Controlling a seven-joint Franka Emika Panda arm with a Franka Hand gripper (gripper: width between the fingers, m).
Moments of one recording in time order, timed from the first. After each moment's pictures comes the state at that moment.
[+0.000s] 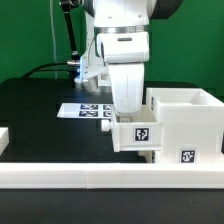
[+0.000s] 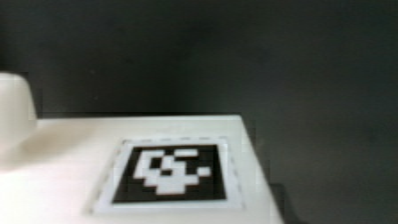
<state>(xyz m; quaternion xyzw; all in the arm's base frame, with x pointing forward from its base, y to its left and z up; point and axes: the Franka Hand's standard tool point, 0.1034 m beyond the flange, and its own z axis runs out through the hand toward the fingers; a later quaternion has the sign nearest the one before) 0.548 0.009 0.054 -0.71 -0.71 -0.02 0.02</state>
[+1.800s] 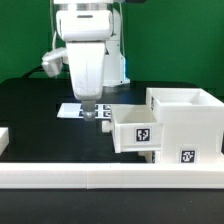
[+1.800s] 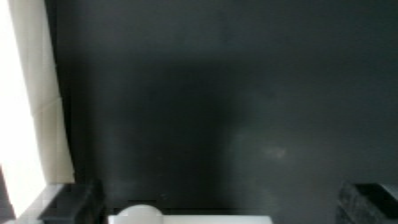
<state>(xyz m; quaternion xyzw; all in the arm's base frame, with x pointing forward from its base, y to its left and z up) 0.570 -0.049 0.078 -0.70 -0.71 -0.02 0.01</state>
